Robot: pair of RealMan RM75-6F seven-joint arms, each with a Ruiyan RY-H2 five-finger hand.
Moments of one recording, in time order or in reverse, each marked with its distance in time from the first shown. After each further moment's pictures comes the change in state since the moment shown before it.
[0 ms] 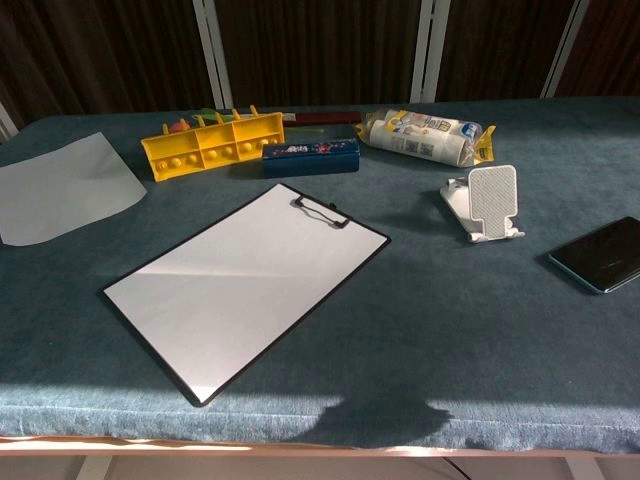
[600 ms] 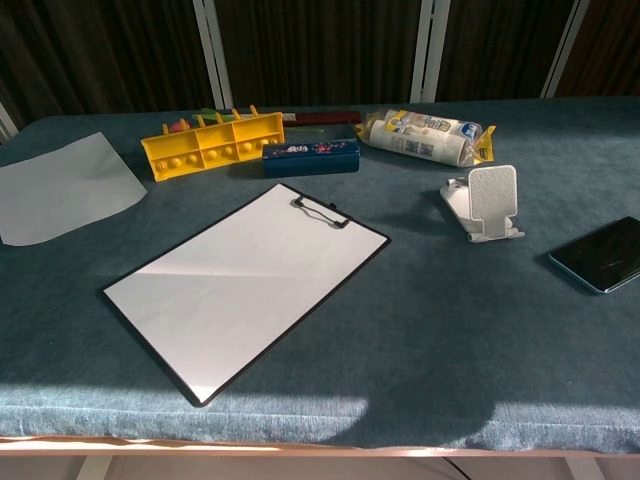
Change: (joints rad) left arm -0.019 -0.013 -0.022 0.004 -0.044 -0.040 0.014; right arm 0.249 -0.033 -0.005 0.350 -0.106 -0.438 0.523
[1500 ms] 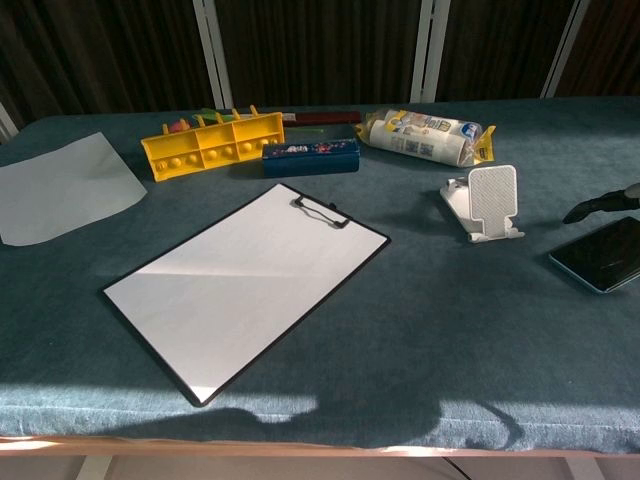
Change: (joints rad) left arm -0.026 -0.017 0.002 -0.005 -0.028 -0.054 0.051; right arm 0.240 -0.117 -0.145 0.239 -0.174 -0.198 0.204
